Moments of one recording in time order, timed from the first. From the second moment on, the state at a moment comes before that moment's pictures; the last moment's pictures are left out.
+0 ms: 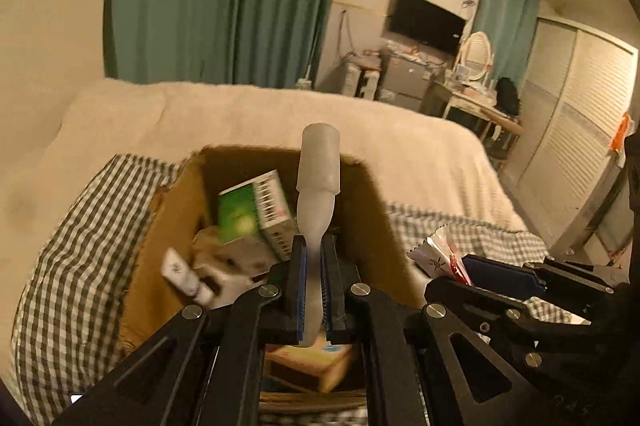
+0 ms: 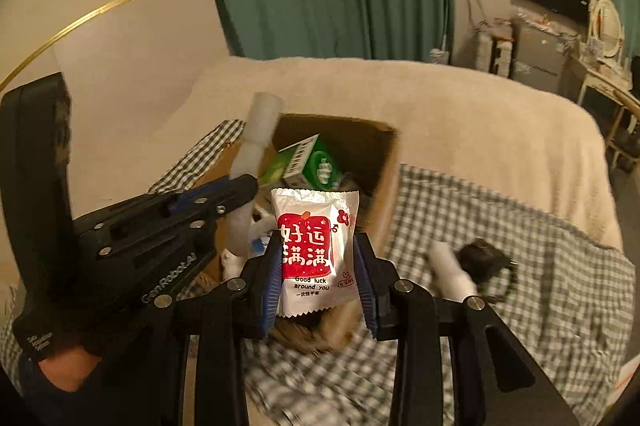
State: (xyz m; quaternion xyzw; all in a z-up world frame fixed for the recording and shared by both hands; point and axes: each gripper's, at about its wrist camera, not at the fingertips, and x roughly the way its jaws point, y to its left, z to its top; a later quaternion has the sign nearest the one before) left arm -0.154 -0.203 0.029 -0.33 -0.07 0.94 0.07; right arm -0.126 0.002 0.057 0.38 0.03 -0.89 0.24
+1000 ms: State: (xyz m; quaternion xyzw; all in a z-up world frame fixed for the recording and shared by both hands) left arm -0.111 -0.124 0.054 -0.34 -0.07 0.93 0.09; right arm -0.075 0.107 0.096 0.34 -0.01 -0.93 0.13
